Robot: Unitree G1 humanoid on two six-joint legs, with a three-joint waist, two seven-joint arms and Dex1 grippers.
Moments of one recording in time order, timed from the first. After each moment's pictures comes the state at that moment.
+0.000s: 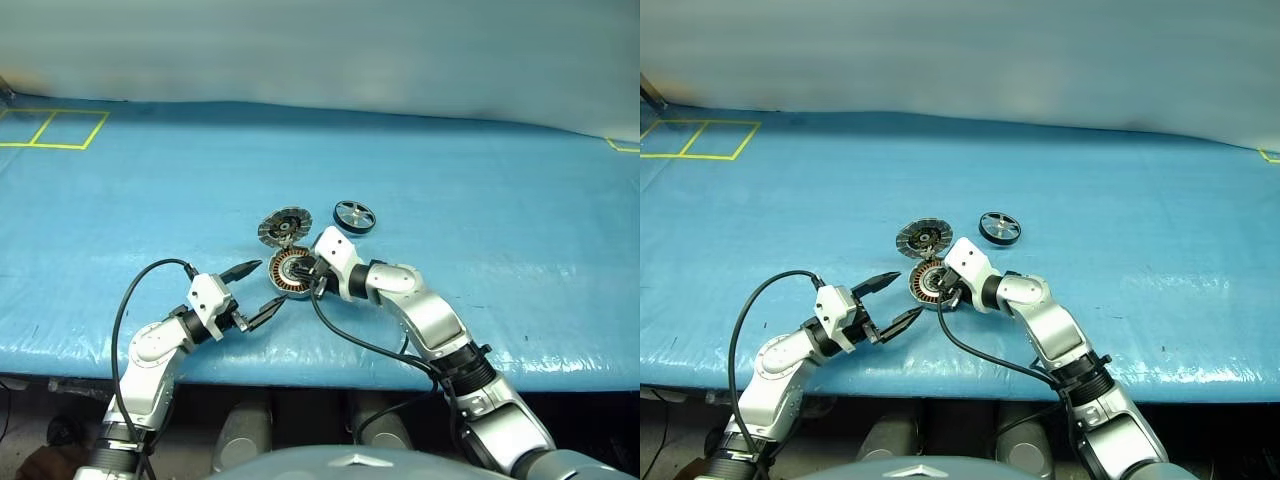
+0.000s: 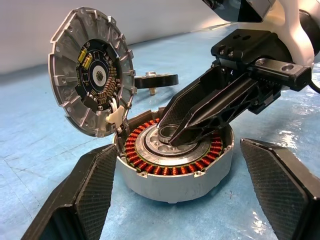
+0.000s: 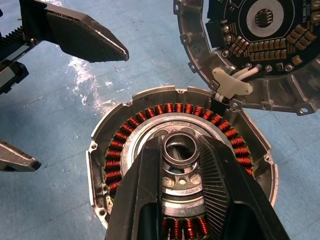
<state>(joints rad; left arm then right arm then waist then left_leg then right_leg) 0.07 0.39 -0.06 0.00 -0.28 -0.18 -0.83 -0.38 -0.24 0.38 -0.05 0.08 0.53 0.67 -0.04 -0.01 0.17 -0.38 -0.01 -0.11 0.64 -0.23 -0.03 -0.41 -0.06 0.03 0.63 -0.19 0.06</state>
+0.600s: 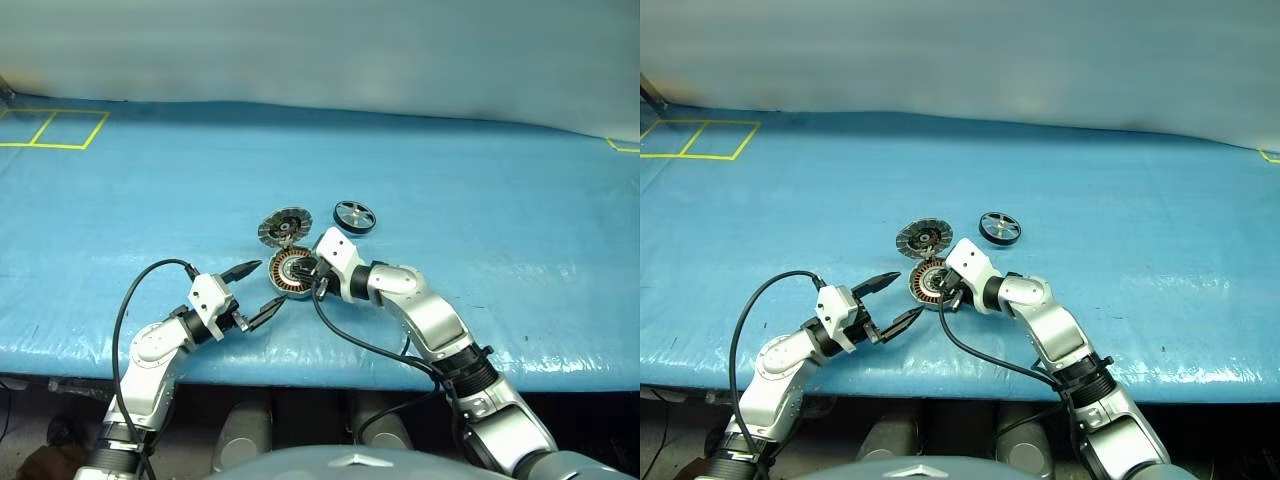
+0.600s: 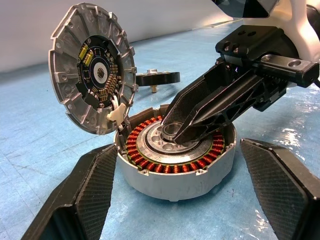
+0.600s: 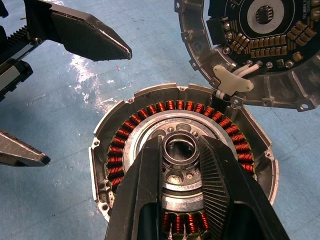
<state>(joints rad) 0.07 0.40 -0.07 0.00 -0.27 -0.18 -0.81 -0.37 -0.25 0.38 -0.06 0.09 0.53 0.67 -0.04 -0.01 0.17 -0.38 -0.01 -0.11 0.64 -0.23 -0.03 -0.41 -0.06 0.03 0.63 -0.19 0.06</state>
